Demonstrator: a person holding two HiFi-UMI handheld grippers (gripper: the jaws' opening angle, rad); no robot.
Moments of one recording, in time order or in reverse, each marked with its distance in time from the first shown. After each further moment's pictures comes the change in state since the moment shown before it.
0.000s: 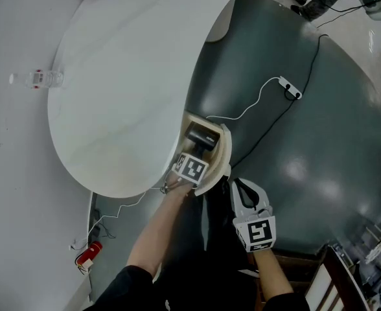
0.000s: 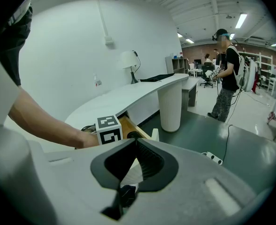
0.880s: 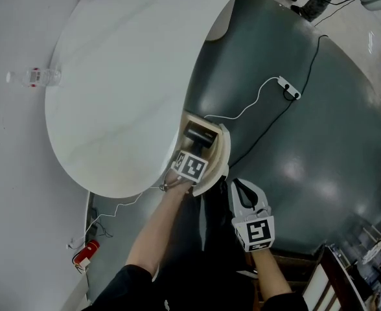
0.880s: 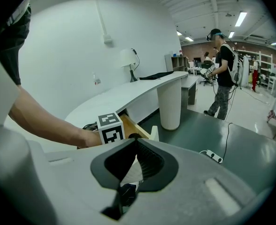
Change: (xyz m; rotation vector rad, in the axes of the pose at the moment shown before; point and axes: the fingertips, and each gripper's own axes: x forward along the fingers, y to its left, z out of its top) left arm 0.002 0.007 0.012 -0.006 -0.026 0.031; right arm 0.002 -0.005 -0.008 -0.003 0.017 -0.008
